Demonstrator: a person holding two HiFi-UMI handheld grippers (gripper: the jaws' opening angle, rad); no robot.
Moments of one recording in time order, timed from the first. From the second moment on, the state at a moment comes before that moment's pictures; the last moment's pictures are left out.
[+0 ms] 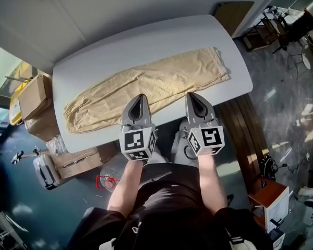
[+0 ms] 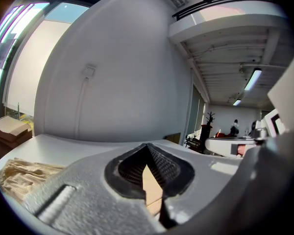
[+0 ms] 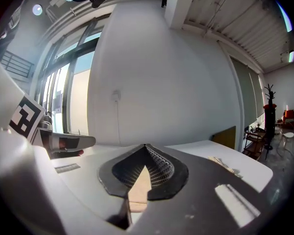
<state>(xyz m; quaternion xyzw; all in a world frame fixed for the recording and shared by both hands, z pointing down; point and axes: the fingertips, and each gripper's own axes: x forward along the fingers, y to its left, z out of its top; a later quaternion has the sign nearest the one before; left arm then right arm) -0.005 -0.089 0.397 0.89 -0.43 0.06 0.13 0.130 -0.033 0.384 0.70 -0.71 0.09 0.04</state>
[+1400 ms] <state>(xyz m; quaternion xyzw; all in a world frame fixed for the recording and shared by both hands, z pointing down) 0.272 -0.149 0.496 0.91 -0.34 0.16 0.17 0.408 -0.064 0.533 0.74 -0.60 0.28 0.07</state>
